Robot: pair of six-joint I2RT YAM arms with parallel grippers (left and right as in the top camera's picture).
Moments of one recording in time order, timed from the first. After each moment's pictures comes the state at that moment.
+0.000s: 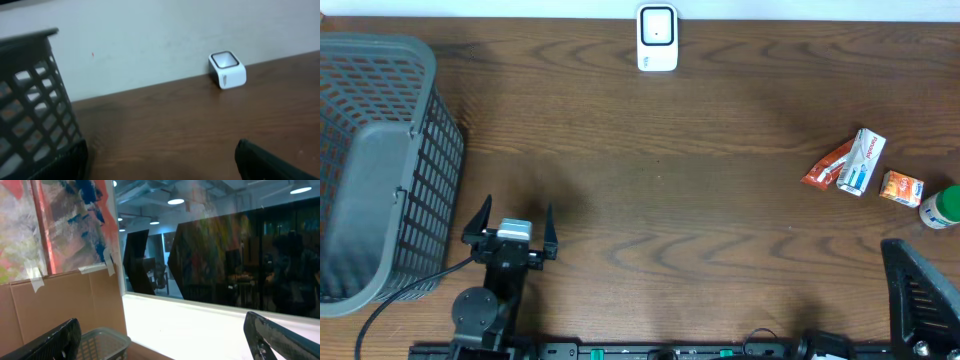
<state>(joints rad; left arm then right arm) -0.16 0.01 0.11 -0.13 -0.05 0.18 -0.24 0.82 1.87 -0.54 -0.84 0.51</state>
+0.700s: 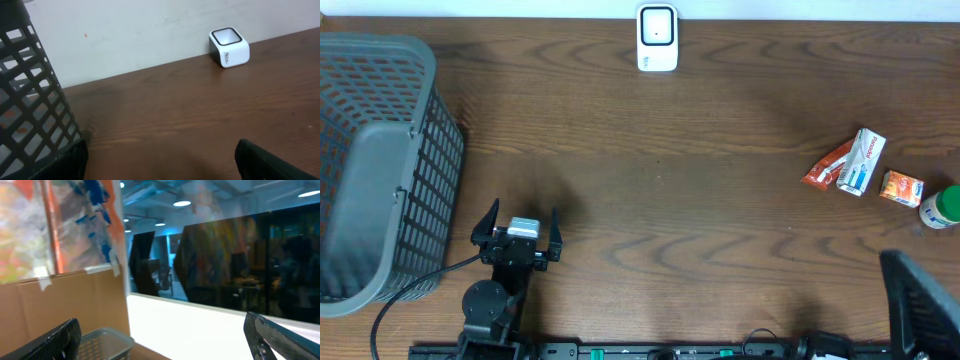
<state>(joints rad) -0.16 0.01 0.03 -0.13 -0.06 0.20 -0.20 0.82 1.87 -0.53 -0.84 0.51</state>
